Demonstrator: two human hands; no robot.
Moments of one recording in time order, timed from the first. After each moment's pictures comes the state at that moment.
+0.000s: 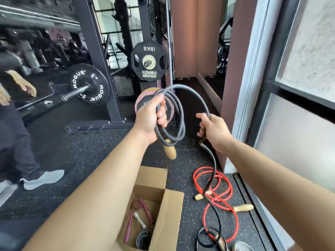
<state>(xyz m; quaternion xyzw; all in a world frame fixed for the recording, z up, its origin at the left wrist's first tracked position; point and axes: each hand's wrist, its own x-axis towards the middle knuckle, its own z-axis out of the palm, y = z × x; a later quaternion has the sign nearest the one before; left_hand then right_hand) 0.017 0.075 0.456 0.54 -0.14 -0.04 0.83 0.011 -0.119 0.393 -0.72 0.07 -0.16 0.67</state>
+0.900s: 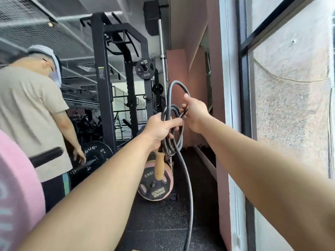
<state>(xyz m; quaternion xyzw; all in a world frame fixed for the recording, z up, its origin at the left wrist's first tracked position) -0.034 0.055 0.689 0.68 -0.26 0.12 0.67 -0.040 -0.077 0.728 -0.55 -0.10 -0.23 0.80</state>
